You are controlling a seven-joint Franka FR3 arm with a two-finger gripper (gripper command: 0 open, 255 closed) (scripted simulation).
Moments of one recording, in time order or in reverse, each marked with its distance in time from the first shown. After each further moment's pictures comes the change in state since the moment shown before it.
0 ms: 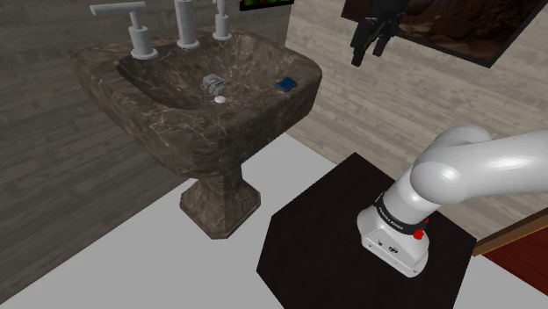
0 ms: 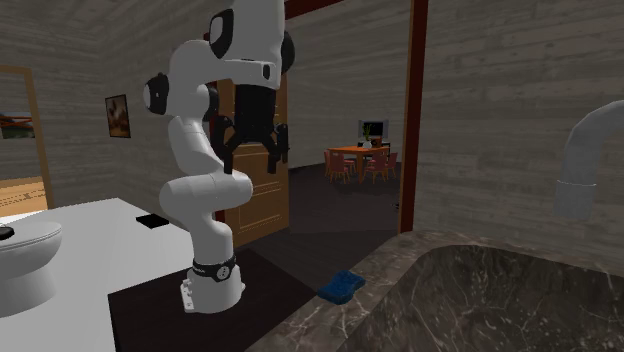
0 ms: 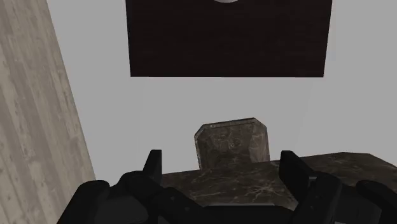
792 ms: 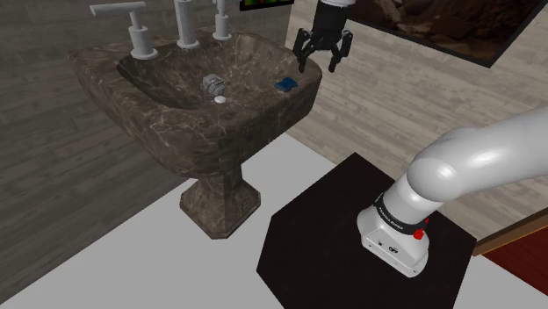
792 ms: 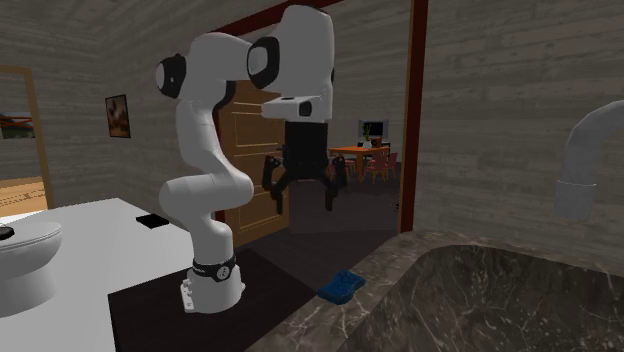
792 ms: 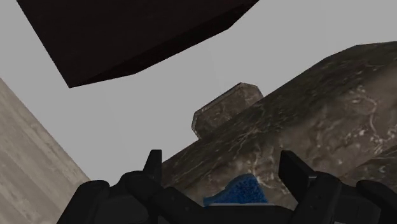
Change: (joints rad) arm -0.084 0.300 0.133 0.042 0.151 0.266 0.454
